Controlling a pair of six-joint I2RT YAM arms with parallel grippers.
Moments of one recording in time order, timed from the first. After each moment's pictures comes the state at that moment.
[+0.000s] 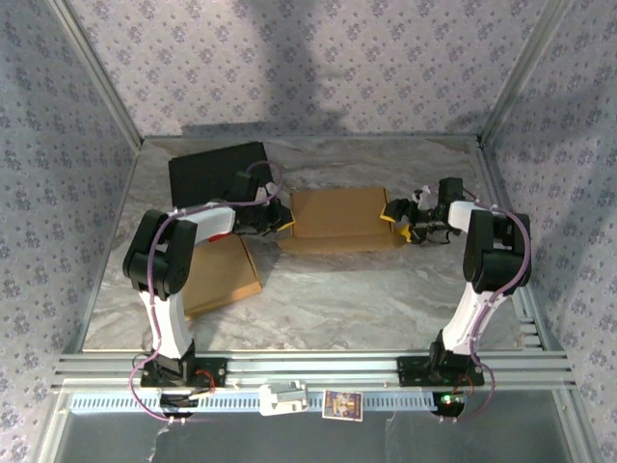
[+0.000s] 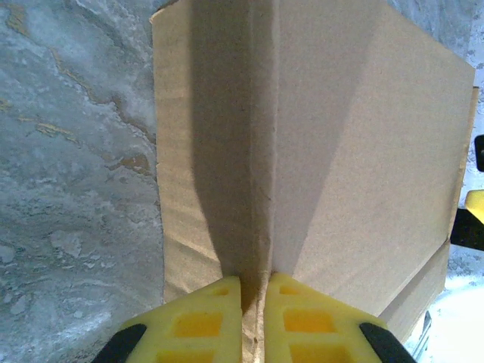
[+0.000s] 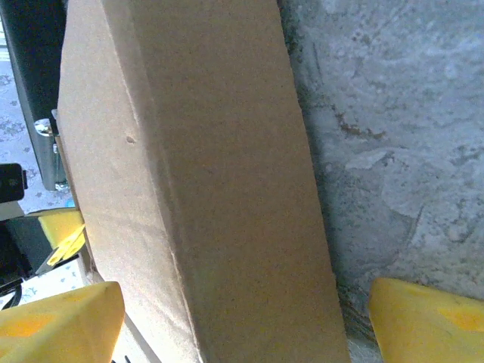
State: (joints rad) left arm -0.38 1.91 1.13 -0.11 0.57 -0.75; right arm -0.11 1.89 1.07 -0.35 -0.86 0.38
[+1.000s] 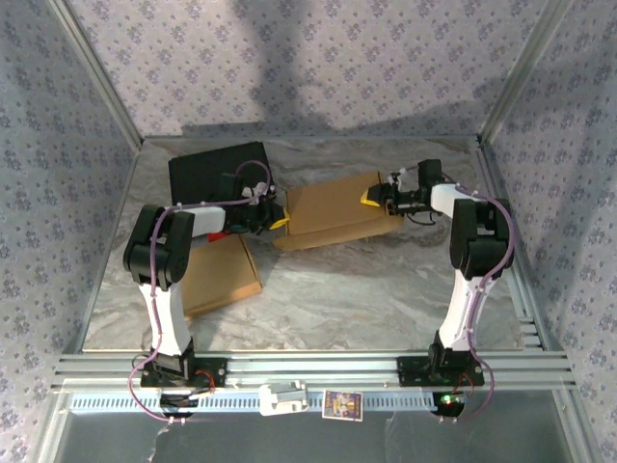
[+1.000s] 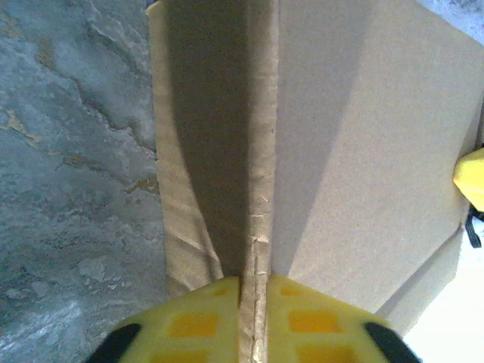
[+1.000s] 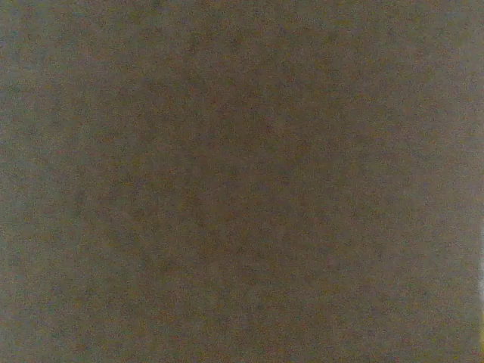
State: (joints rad) left arm -0.28 1.98 1.10 0.04 0.81 -0.77; right arm 0.00 2.03 1.30 -0.39 -1.08 0.46
